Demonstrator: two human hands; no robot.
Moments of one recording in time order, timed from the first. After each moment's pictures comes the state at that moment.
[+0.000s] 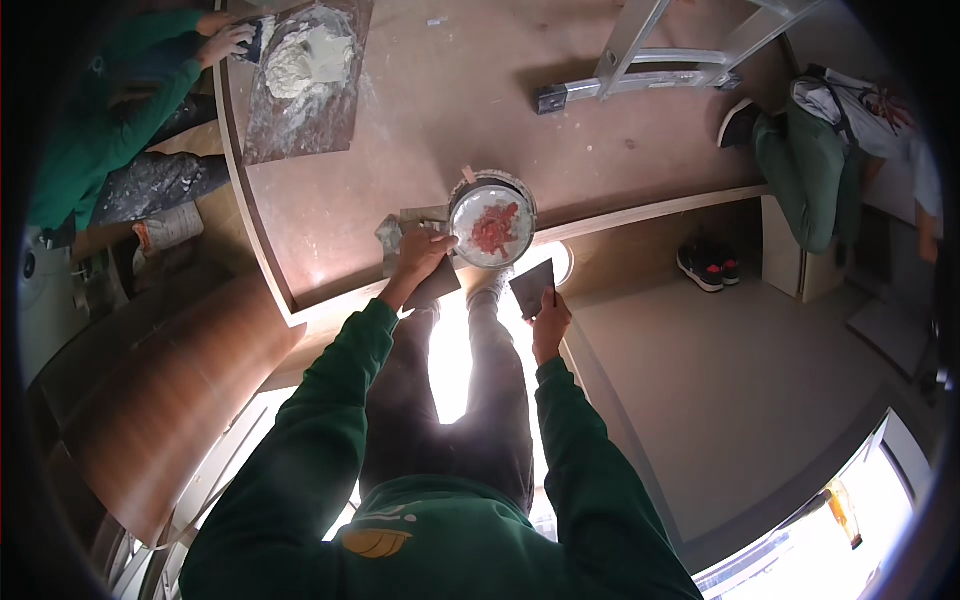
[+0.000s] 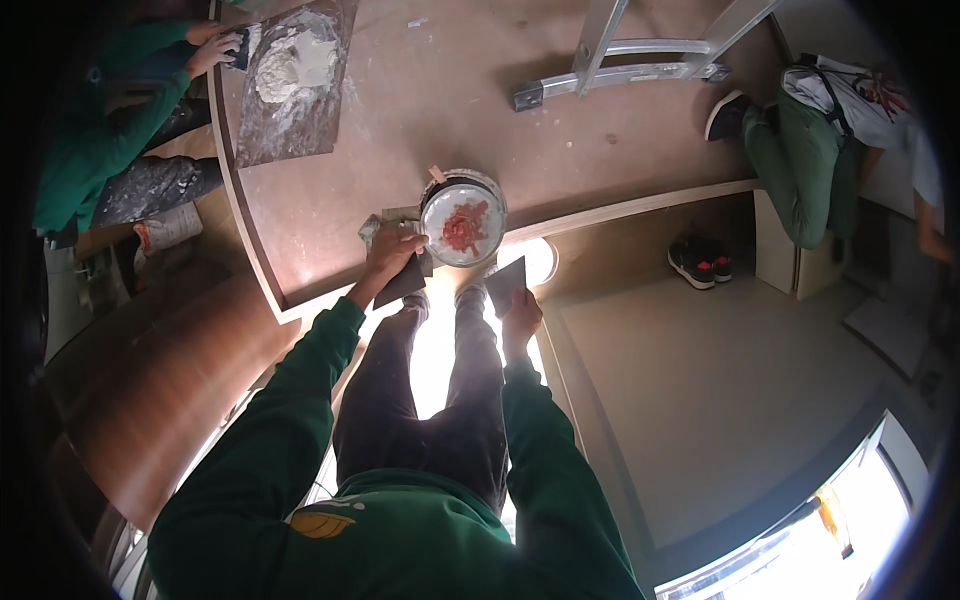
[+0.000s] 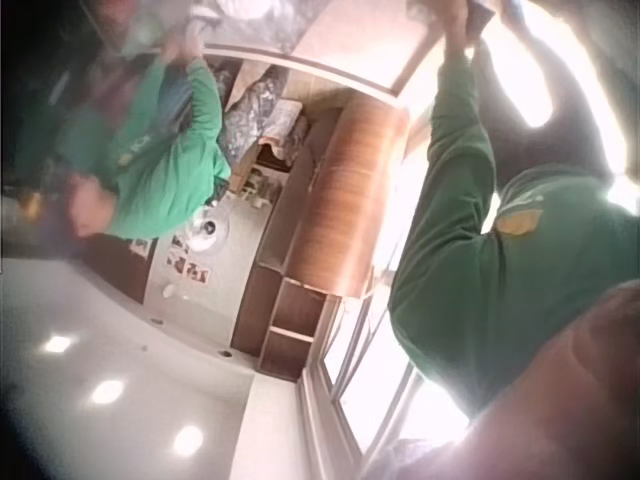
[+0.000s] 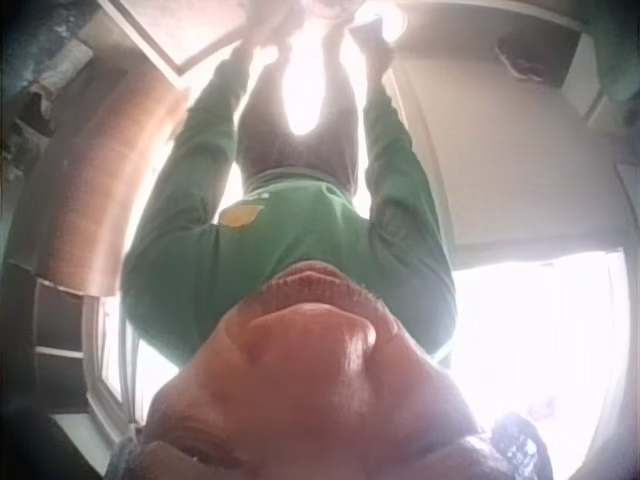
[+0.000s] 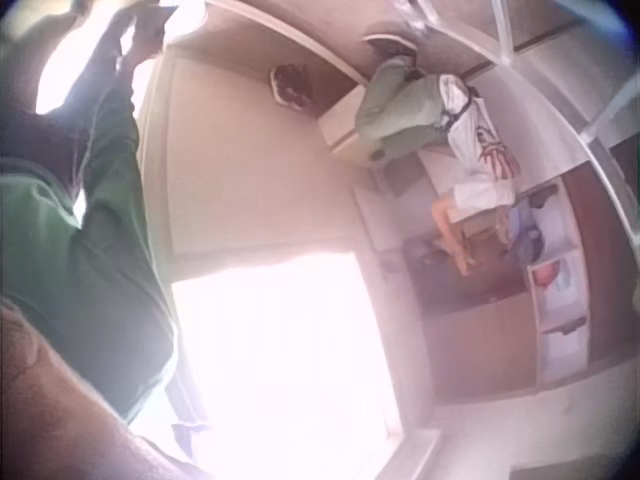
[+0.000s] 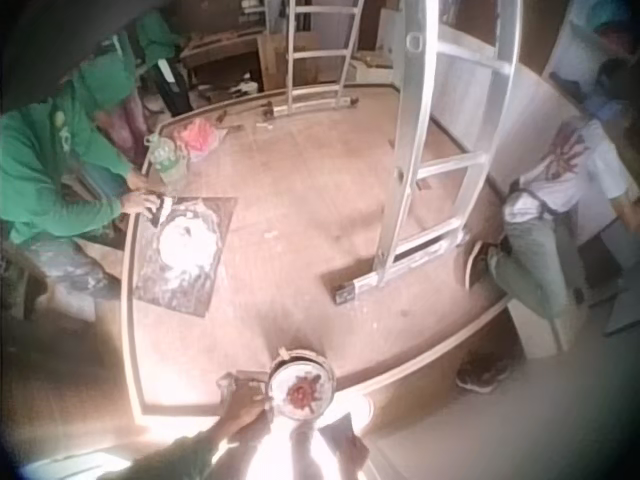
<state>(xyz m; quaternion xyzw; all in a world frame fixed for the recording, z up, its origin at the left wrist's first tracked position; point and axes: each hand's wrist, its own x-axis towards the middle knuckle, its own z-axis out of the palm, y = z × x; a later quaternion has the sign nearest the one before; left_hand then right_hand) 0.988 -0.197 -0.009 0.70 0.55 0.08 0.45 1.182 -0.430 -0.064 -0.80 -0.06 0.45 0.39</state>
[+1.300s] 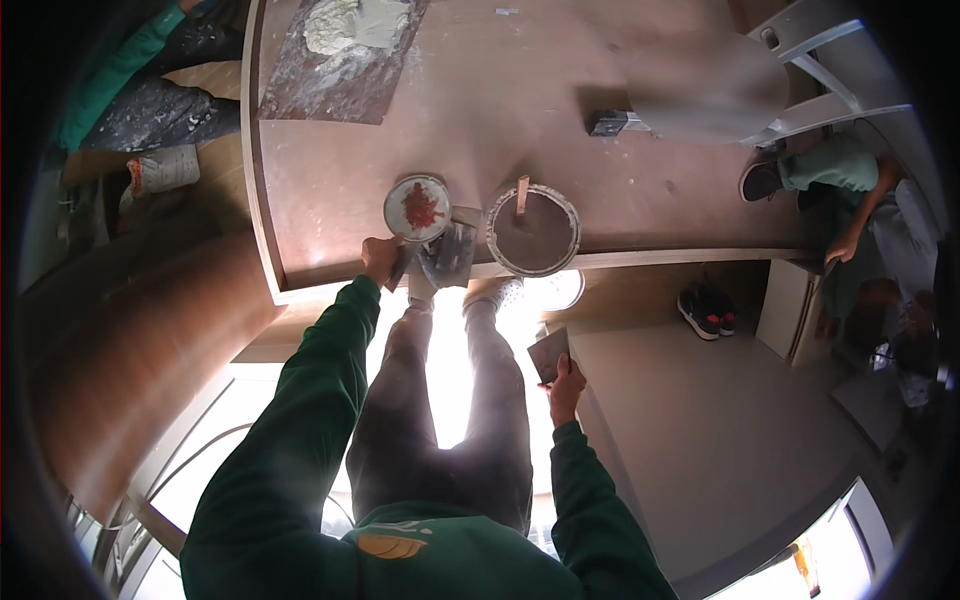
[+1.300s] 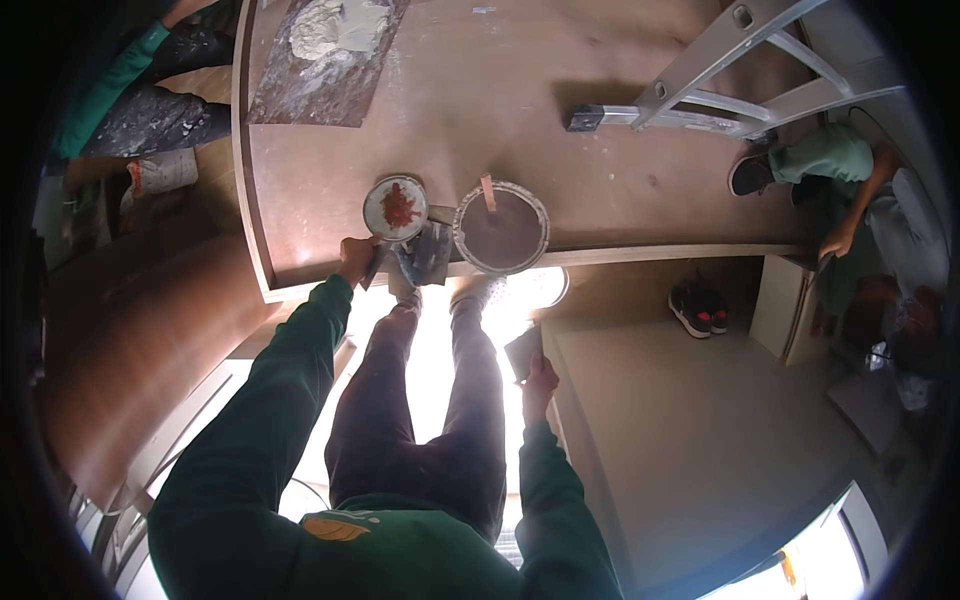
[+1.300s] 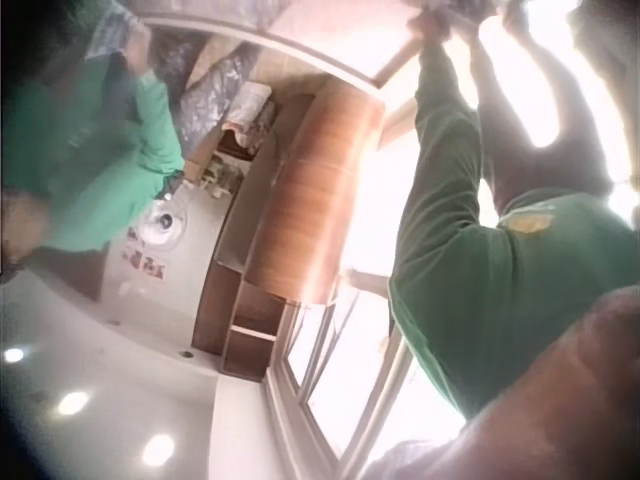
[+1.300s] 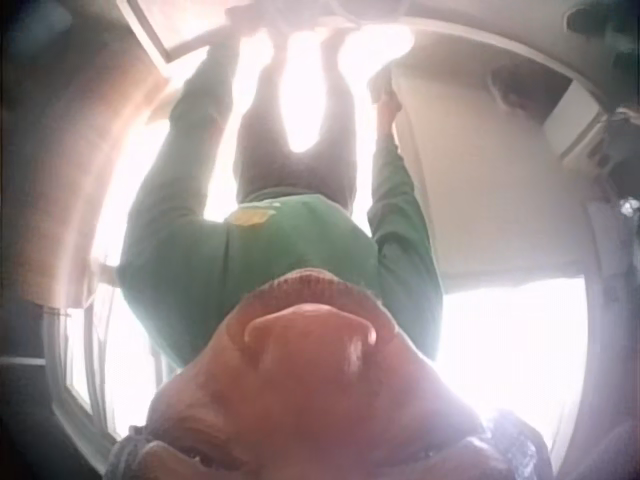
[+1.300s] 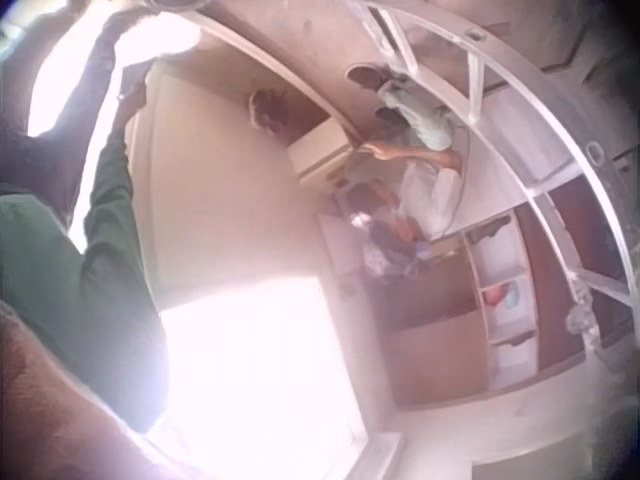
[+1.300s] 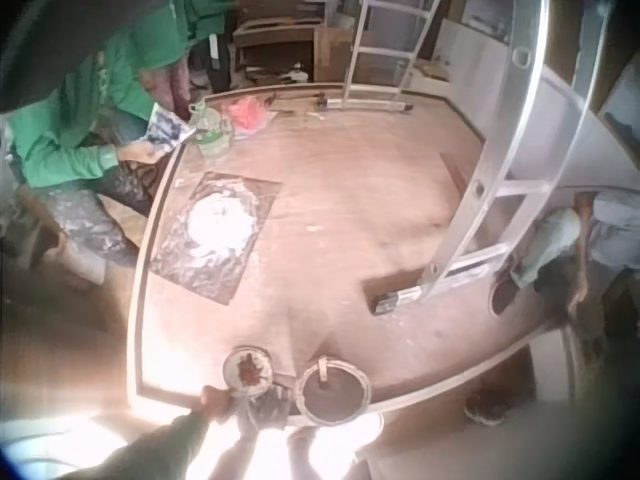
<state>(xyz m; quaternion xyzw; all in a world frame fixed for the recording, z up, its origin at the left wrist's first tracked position) 0.829 -0.199 -0.147 0.32 0.86 0.03 0.39 1.184 -0.477 -0.013 -0.78 0.04 0.53 0.32</state>
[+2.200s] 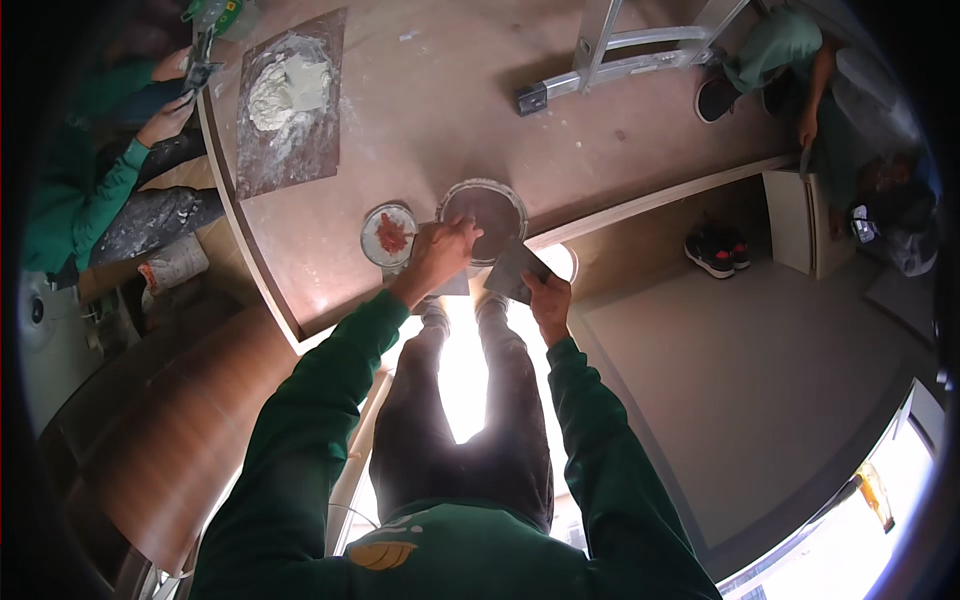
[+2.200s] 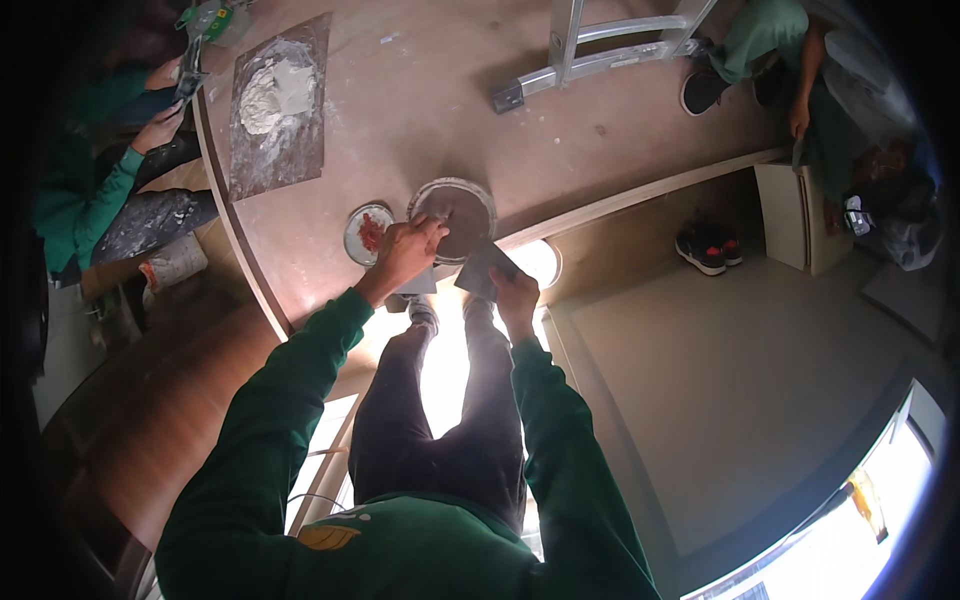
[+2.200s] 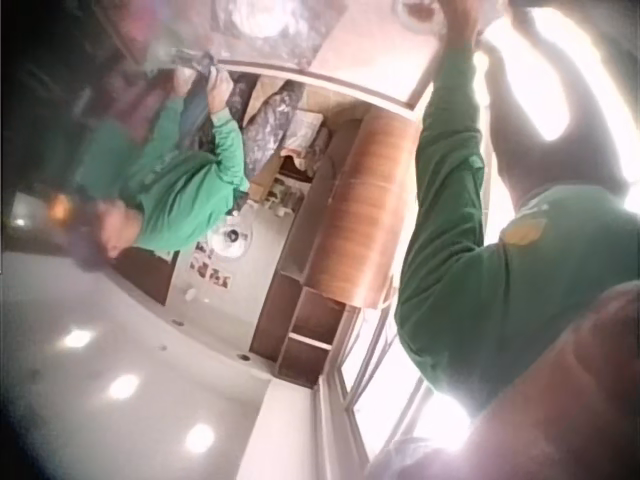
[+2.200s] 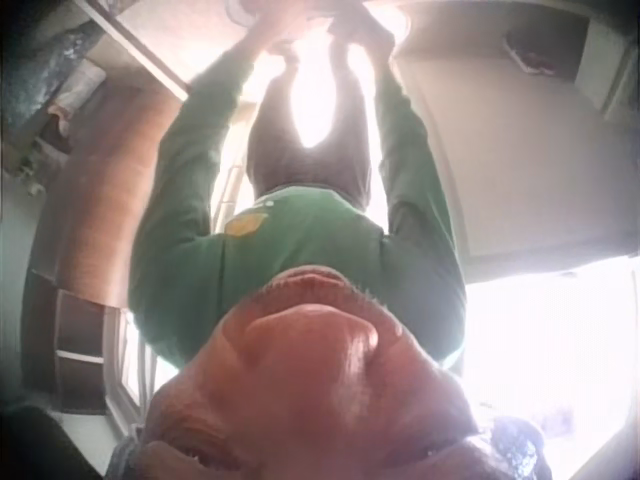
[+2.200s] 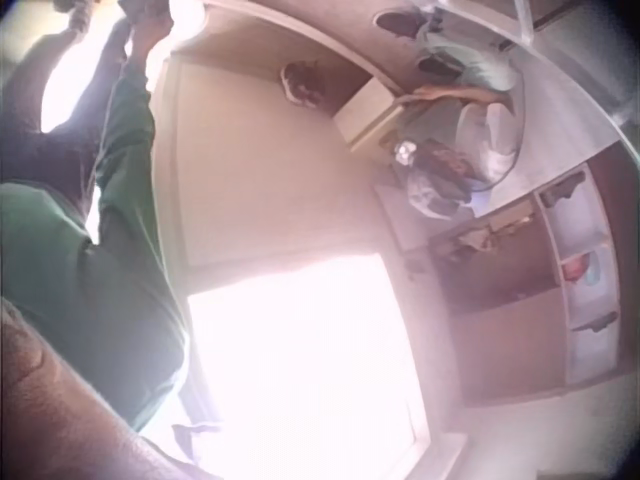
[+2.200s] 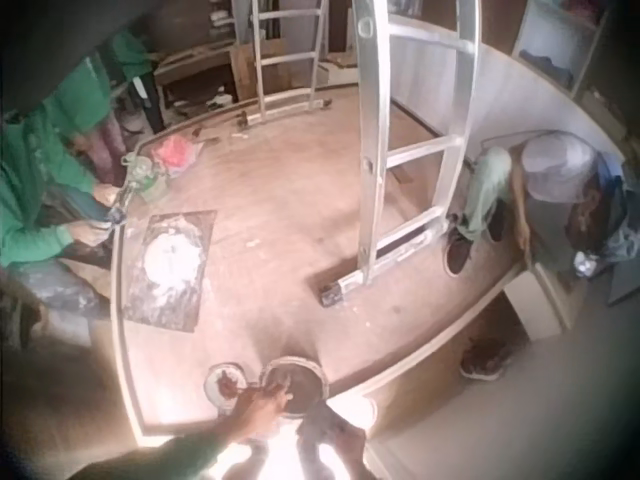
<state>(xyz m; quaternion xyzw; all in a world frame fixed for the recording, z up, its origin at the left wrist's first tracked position) 1.059 -0.180 0.043 0.92 0.34 0.09 0.19 1.198 -0.368 -0.022 -0.71 -0.14 0.45 0.53</state>
